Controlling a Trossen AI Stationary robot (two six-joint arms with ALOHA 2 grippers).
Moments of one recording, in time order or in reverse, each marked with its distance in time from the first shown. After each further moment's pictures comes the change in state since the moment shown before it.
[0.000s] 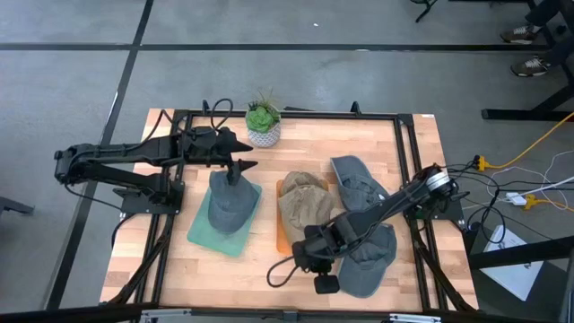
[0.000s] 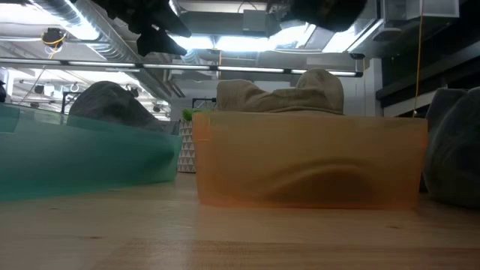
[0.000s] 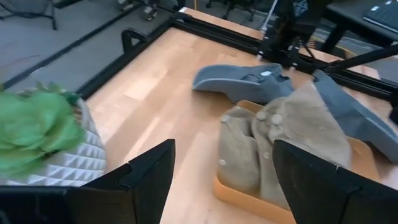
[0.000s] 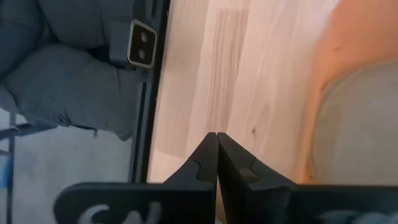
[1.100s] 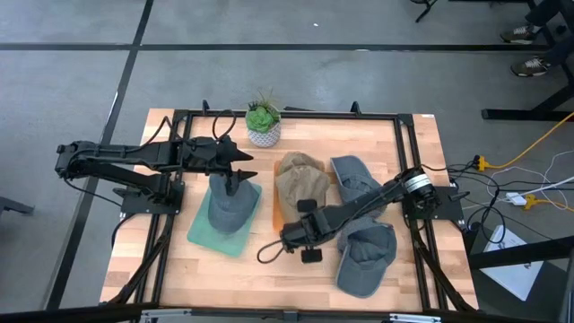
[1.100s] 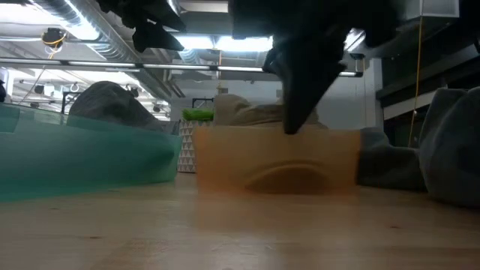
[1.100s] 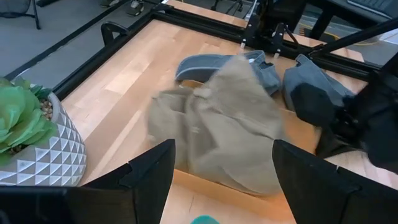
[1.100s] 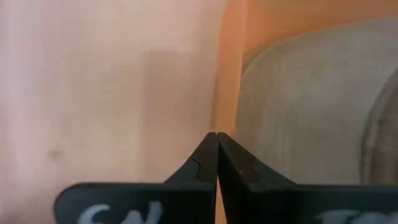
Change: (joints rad) left arm -0.120 0.000 0.000 -0.025 -0.066 -0.018; right arm -0.113 0.139 0.000 -0.113 0.397 -0.152
